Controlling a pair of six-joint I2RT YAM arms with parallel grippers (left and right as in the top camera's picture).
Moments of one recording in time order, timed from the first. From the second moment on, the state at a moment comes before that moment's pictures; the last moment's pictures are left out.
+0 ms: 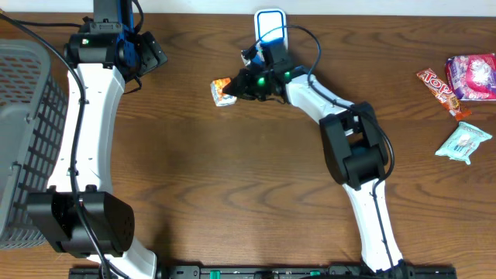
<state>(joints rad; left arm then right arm) 0.00 1.79 1.79 -1.05 -0.15 -0.54 0.41 2.49 1.86 -0.25 -0.84 0.65</state>
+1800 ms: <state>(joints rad) 0.00 1.79 1.79 -1.05 -0.15 -0.54 0.44 2.21 1.86 -0.97 0.07 0.38</state>
